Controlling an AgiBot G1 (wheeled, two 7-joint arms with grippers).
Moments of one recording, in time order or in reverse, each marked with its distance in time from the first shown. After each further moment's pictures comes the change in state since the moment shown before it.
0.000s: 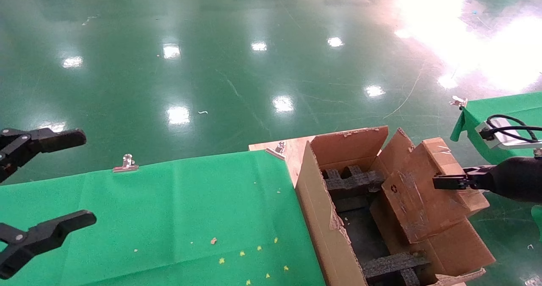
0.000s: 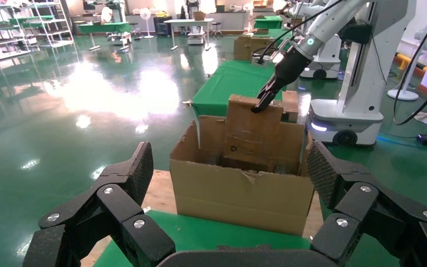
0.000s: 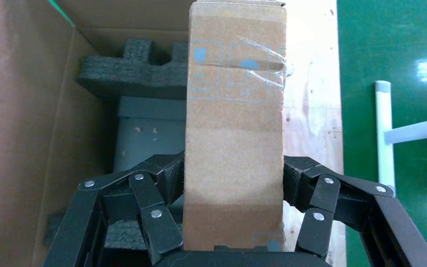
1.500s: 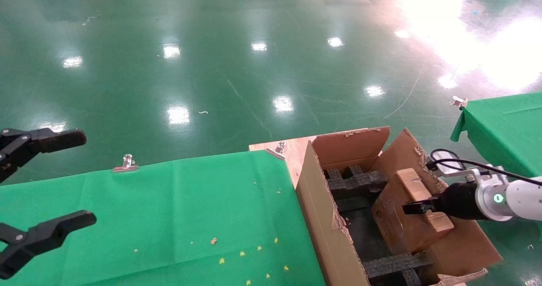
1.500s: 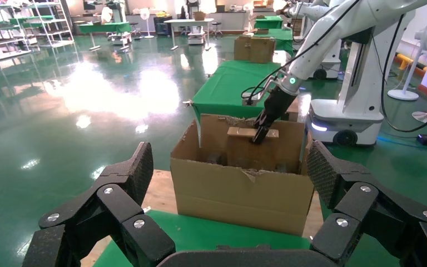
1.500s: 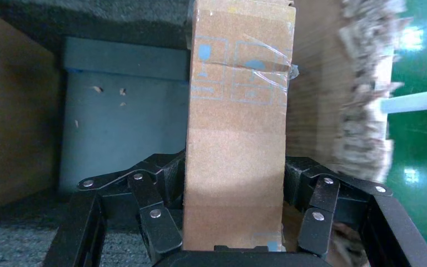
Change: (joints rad) left arm 0.000 0.000 0.000 0.000 0.000 0.000 0.000; right arm -0.343 -0.283 -0.090 -0.197 0.086 0.253 0.032
